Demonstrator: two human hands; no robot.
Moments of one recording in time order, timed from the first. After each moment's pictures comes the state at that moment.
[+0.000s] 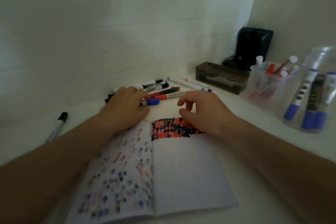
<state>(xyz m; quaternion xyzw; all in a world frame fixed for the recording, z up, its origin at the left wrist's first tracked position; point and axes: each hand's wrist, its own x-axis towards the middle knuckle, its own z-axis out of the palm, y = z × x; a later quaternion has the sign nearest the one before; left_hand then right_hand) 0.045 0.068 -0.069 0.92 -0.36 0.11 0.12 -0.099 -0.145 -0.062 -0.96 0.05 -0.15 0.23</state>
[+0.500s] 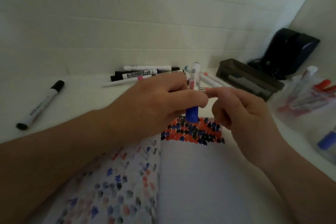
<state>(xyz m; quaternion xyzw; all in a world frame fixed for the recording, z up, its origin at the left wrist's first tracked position) -0.008 0.063 -0.057 0.70 -0.61 0.28 0.24 -0.118 -0.133 -0.055 -0.84 0.02 -0.21 0.50</state>
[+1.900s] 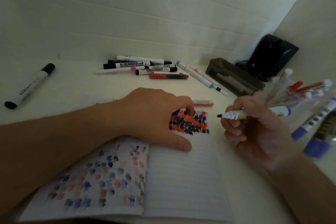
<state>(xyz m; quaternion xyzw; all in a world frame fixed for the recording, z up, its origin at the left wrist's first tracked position) -0.033 0.046 -0.056 0.86 -0.50 -0.07 0.10 -0.156 -0.177 -0.056 -0.60 0.02 -0.04 0.80</state>
